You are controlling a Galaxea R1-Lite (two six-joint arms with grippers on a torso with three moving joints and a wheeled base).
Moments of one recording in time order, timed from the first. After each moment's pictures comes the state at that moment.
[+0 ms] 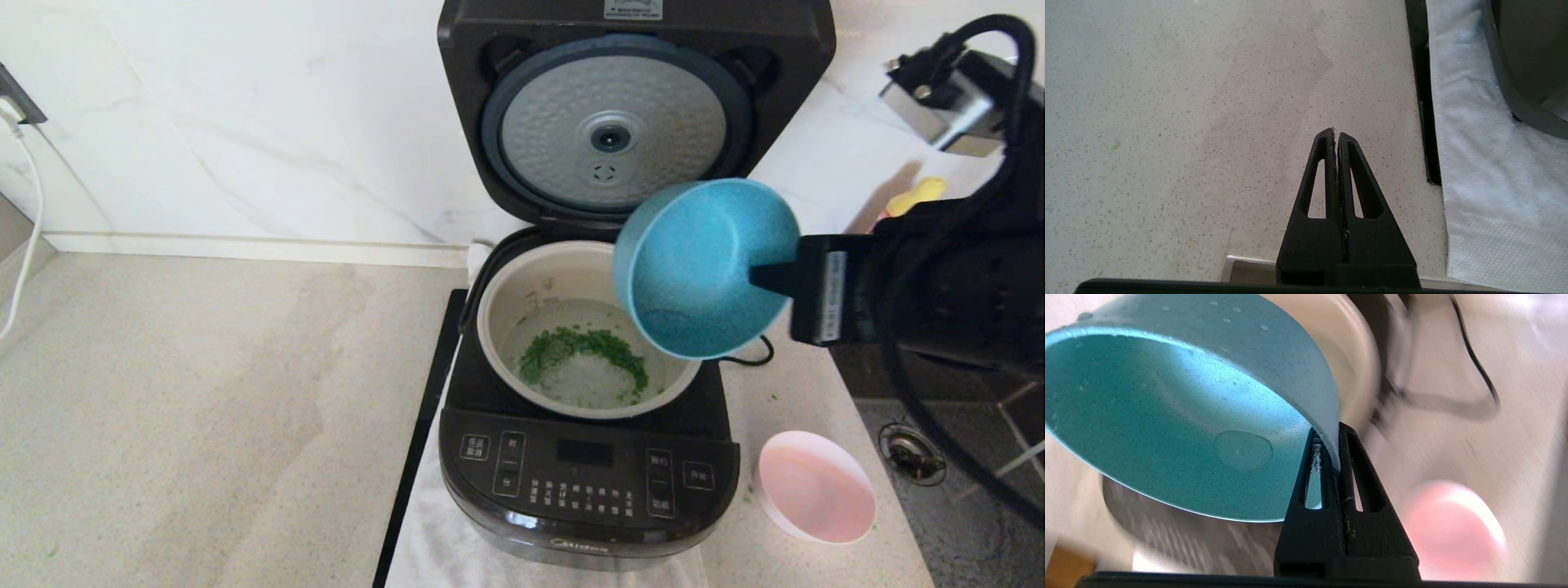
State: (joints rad) left arm -0.02 0.00 -0.04 0.09 0.01 -0.01; right arm 0.83 1.41 -1.34 0.33 -0.52 0.37
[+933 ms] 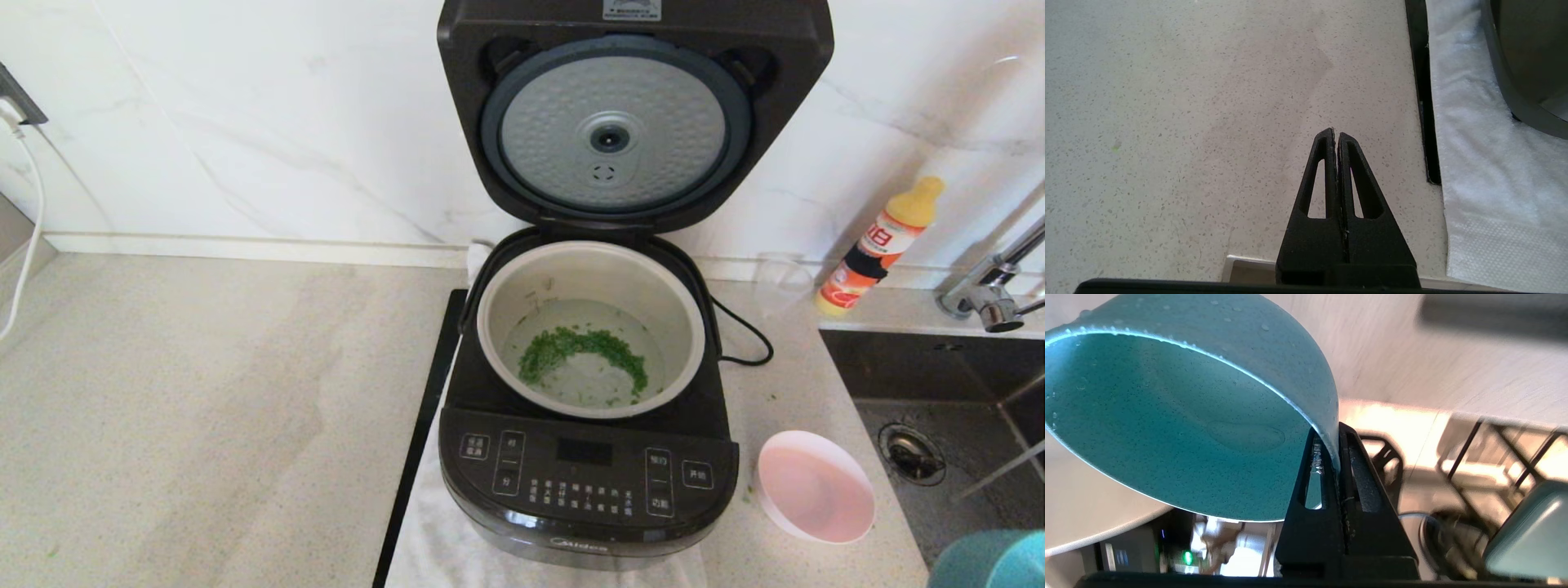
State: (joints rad) left arm -0.02 0.00 -0.04 0.09 0.01 -0.01; right arm 0.36 1.04 -1.05 1.11 -0.10 0.37
